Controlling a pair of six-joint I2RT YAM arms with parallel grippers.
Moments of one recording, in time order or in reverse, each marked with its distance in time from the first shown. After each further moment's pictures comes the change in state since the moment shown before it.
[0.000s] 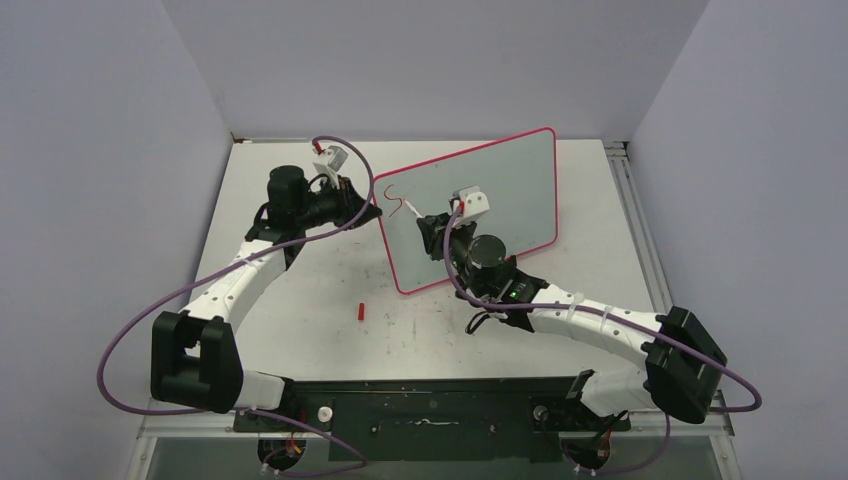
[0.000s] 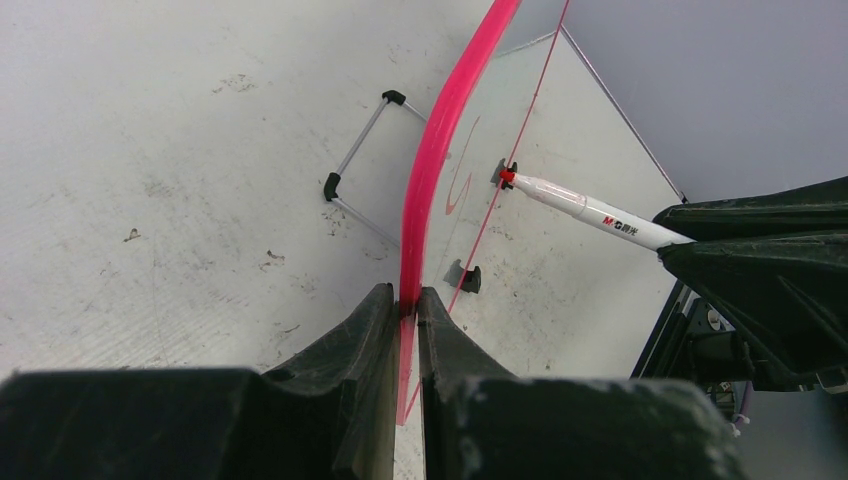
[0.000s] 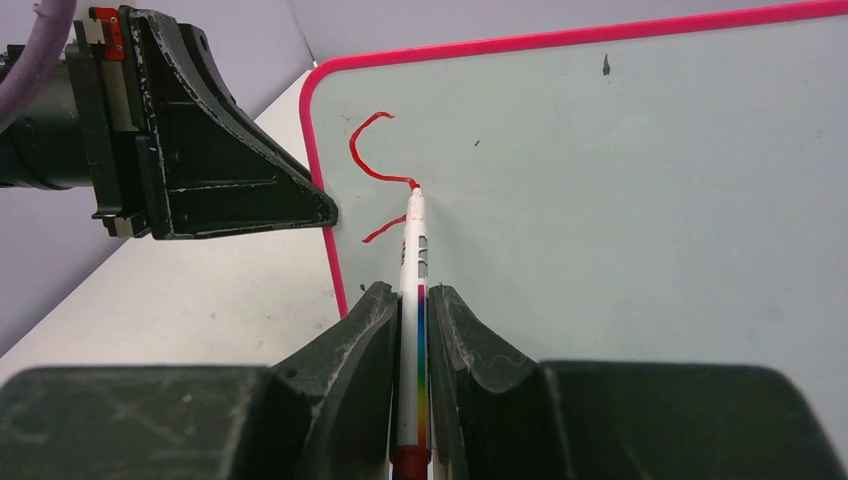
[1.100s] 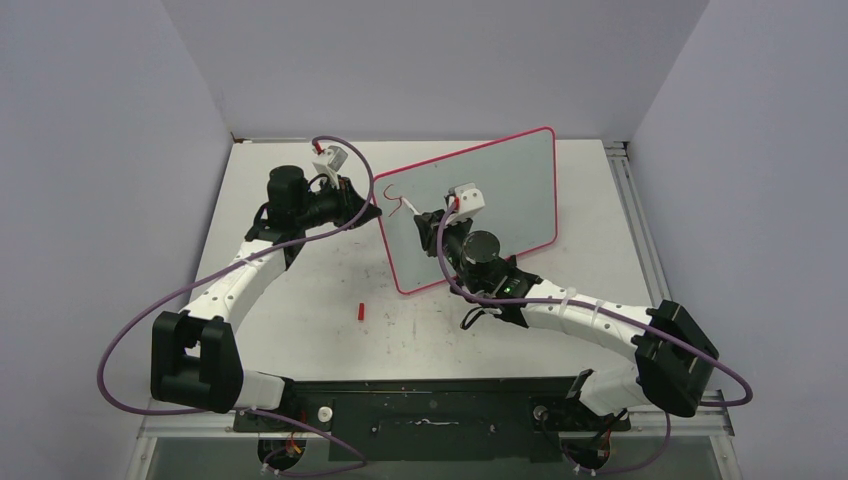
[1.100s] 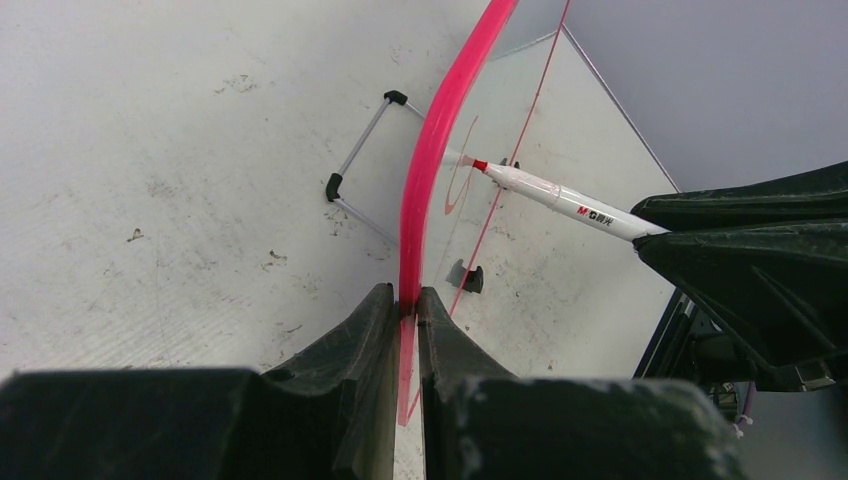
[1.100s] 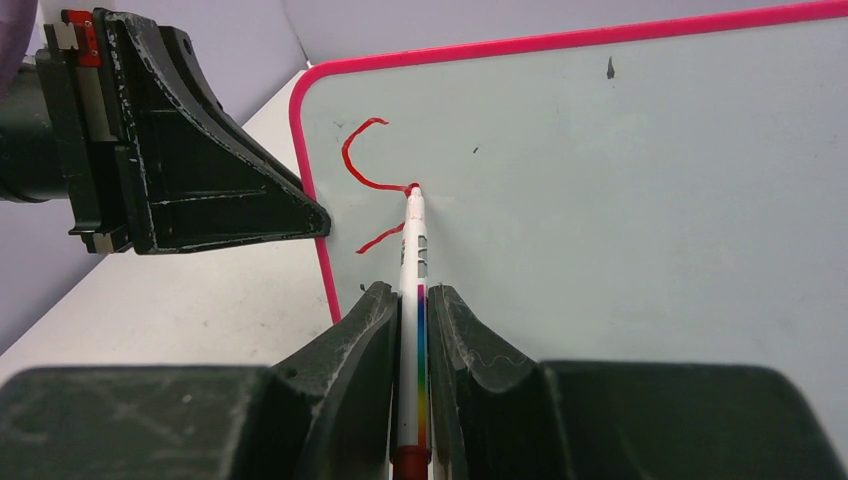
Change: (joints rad) left arm 0.000 0.000 0.000 0.000 -0.001 0.003; right arm -0.012 0.049 0.028 0.014 -0.005 0.000
